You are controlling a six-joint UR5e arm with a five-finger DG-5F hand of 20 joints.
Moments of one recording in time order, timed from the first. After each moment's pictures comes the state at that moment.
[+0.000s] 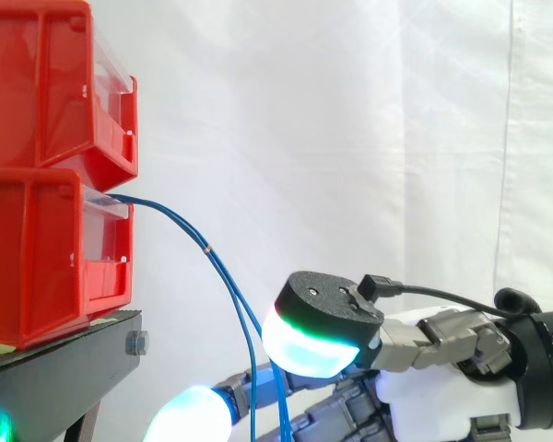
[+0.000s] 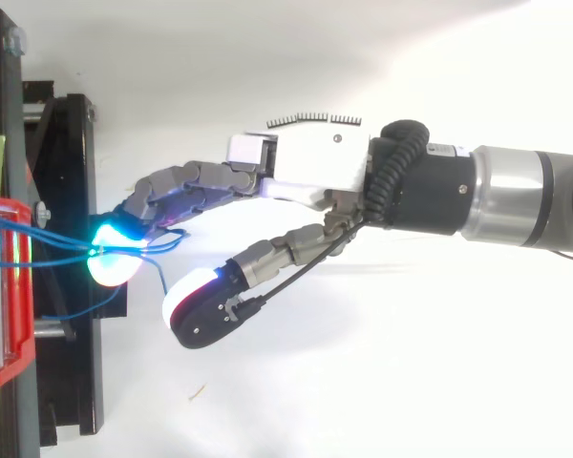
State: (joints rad) arm 0.12 -2.40 -1.17 -2.83 -1.38 -0.05
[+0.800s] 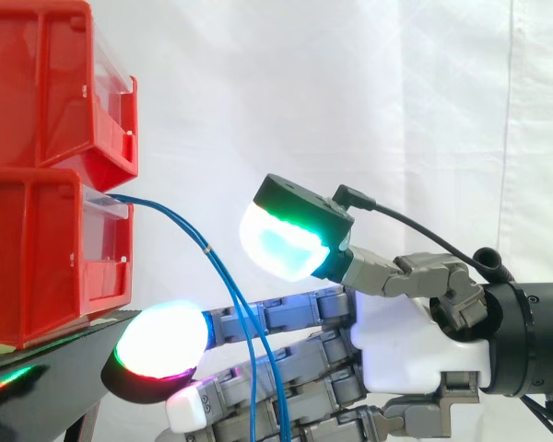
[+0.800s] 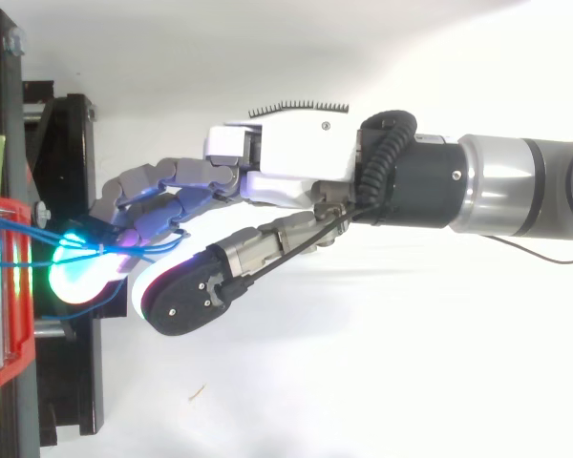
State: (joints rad) arm 0.10 -2.40 -1.16 -2.72 -1.45 0.03
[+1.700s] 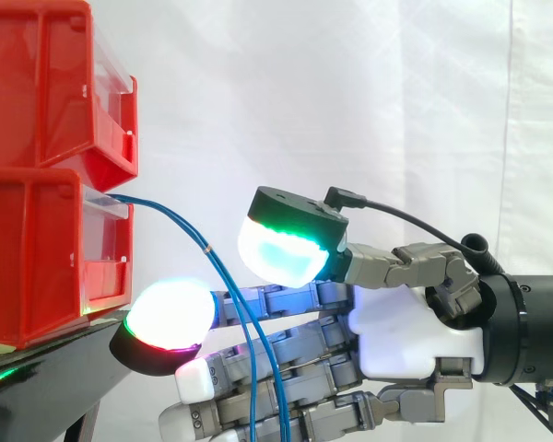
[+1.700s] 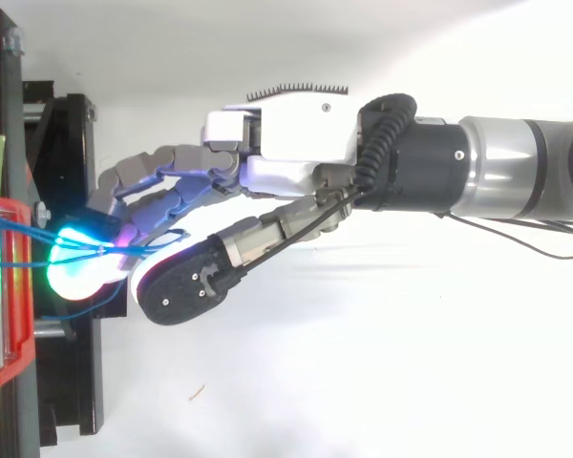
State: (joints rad) arm 0.08 -2.40 -1.16 -2.70 -1.50 0.07
